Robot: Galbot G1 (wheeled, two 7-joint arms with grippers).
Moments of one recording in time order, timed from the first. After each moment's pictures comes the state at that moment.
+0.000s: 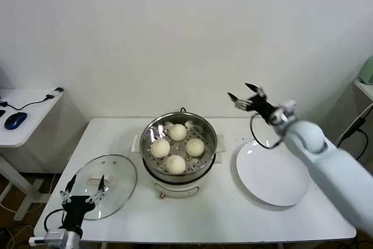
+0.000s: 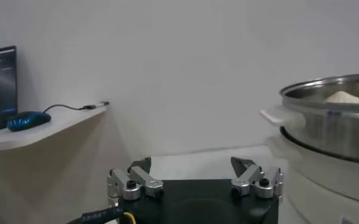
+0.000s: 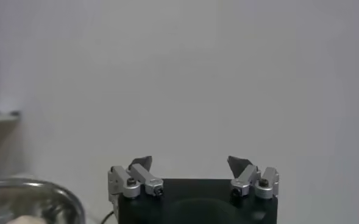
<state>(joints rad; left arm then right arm) 1.70 -1.35 -0.74 -2.01 -0.16 -0.01 -0.03 -0.75 0.81 0.14 1.59 0.72 -0.04 -0.12</state>
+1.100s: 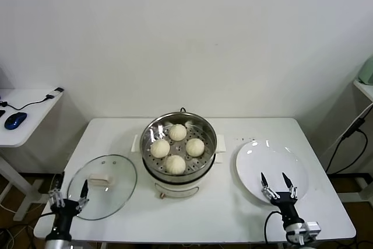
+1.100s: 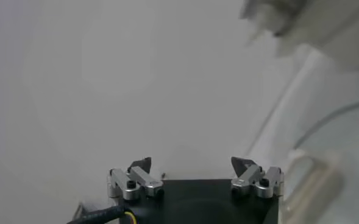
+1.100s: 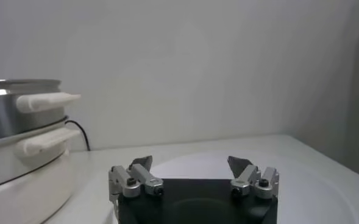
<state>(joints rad) 1.63 -1.26 -0.74 -1.68 0.85 -0.29 -0.42 -1.50 1.25 0.57 1.63 0.43 0.26 -0.09</state>
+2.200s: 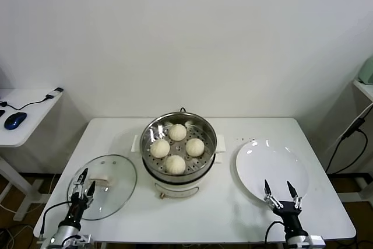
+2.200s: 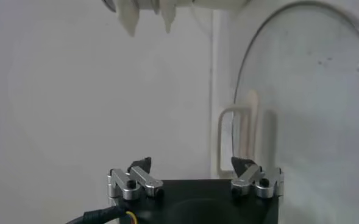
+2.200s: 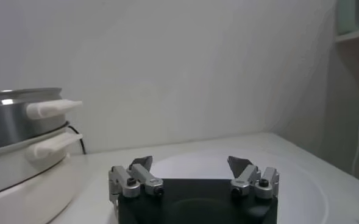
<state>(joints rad) 1.45 -1.24 -0.70 -1.47 1.24 -0.17 -0.38 -1.60 1.32 0.62 1.73 0.41 0.27 -0.08</state>
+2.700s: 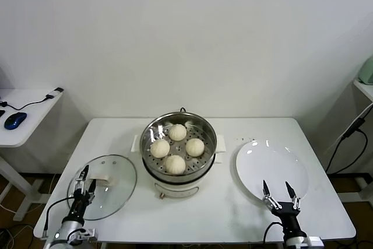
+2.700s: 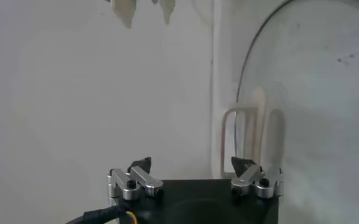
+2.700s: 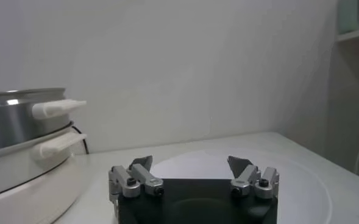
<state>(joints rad) 1.42 -1.25 -0.68 -1.47 1.24 -0.11 -0.36 -1.60 1.33 0.61 1.73 0.40 0.27 -0.08</state>
